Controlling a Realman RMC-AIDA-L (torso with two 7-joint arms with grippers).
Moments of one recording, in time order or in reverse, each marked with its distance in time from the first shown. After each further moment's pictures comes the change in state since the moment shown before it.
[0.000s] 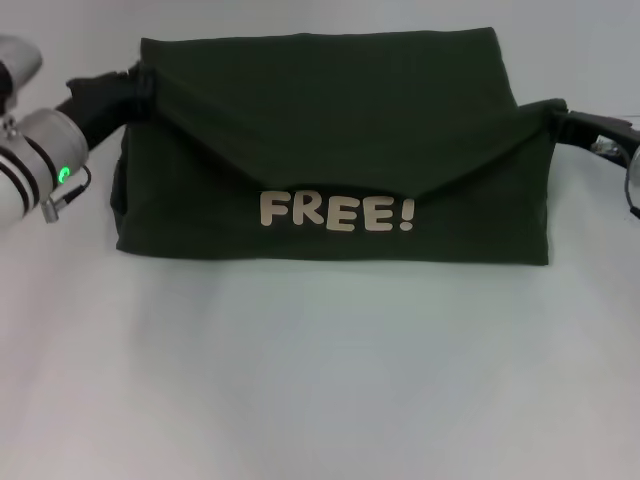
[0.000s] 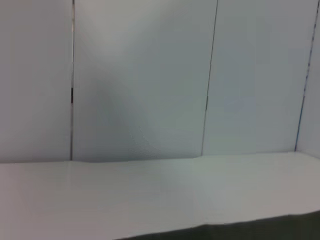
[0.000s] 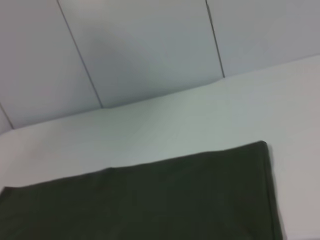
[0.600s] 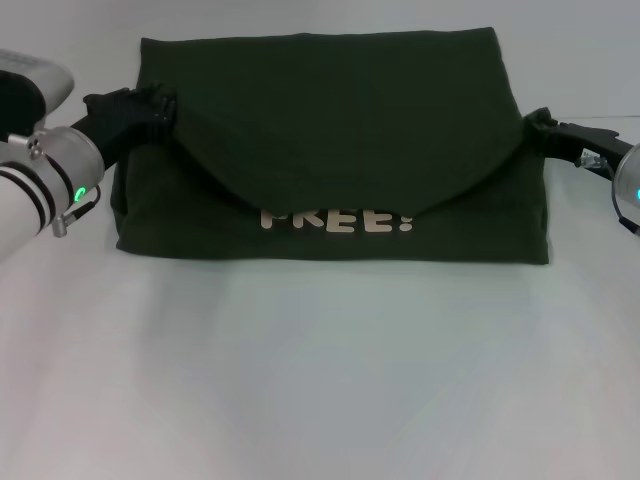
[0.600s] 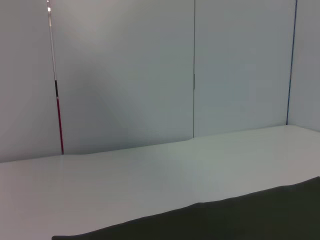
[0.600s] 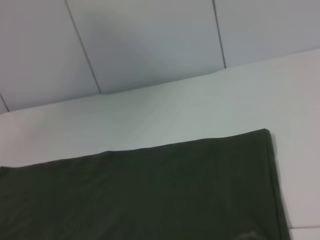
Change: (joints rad) left arm 0.015 -0.034 0.058 0.011 -0.028 -0.030 0.093; right arm -0.002 0.029 -0.042 -0.004 0.028 0.037 -0.054
